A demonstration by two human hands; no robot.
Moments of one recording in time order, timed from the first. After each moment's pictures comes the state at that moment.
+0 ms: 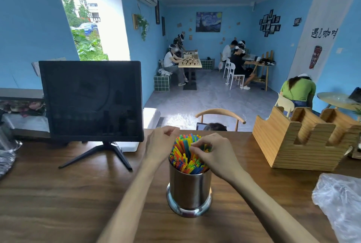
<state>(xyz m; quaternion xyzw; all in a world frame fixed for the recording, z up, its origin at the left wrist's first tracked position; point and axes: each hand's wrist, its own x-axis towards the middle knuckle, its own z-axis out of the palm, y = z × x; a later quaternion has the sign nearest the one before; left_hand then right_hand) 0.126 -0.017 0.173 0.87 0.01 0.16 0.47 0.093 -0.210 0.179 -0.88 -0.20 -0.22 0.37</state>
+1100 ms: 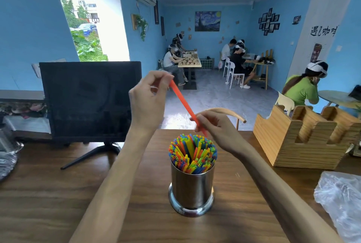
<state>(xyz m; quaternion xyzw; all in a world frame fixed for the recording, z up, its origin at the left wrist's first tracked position) 0.105 -0.012 0.291 0.71 -0.17 0.46 0.51 0.123 -0.216 0.222 -0.79 -0.26 -0.10 0.55</state>
